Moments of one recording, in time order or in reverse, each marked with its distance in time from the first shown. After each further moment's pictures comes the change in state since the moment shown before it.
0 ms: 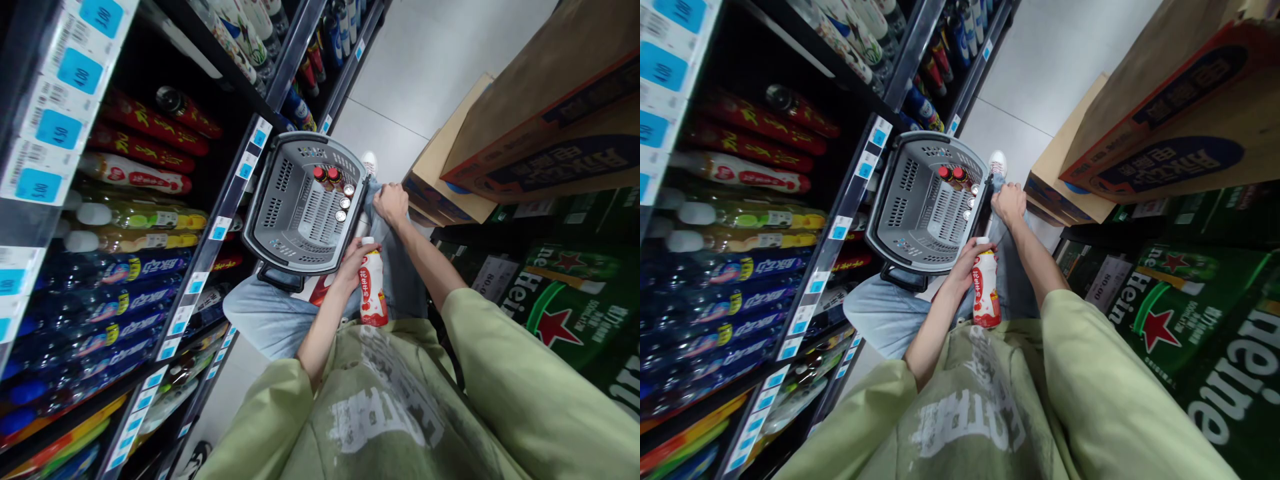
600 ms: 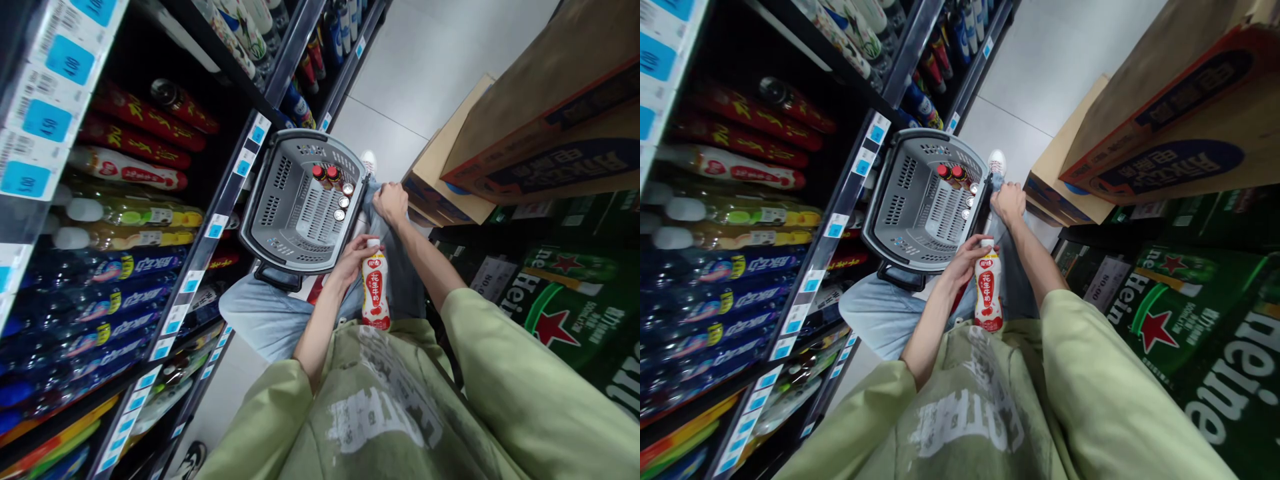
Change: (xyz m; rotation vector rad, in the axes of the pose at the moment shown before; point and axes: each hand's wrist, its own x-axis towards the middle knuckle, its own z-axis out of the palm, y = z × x) left_hand 0.009 0.004 -0.016 0.051 -0.208 0.008; right_hand 0.001 0.000 0.000 -0.015 0.007 0.002
